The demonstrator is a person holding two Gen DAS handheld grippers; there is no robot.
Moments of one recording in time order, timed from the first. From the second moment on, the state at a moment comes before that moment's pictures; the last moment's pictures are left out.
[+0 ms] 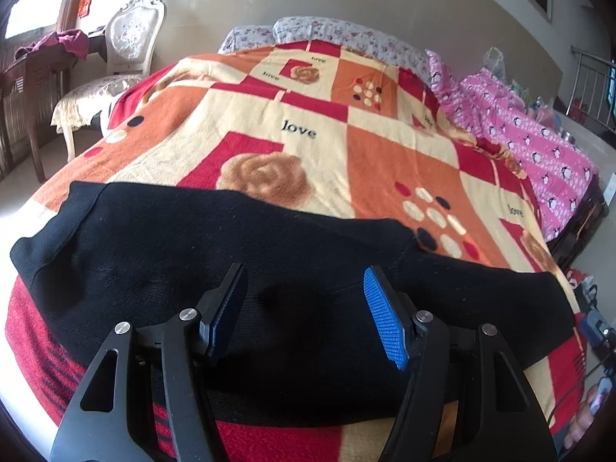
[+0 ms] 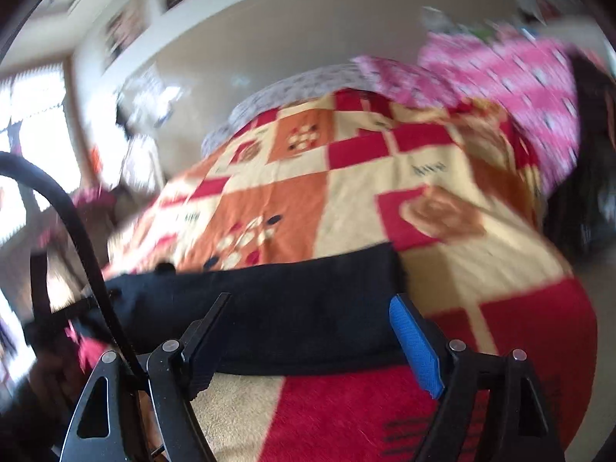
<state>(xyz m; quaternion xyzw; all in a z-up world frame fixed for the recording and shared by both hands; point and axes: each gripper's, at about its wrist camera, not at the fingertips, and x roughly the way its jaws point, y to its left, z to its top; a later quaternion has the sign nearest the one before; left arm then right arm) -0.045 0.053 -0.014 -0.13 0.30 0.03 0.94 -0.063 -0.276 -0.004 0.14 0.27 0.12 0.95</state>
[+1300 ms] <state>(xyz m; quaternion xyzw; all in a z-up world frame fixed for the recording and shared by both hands) -0.041 0.050 -0.029 -0.15 0.31 -0.02 0.94 -0.040 -0.294 -0.028 0.34 0.36 0.05 0.87</state>
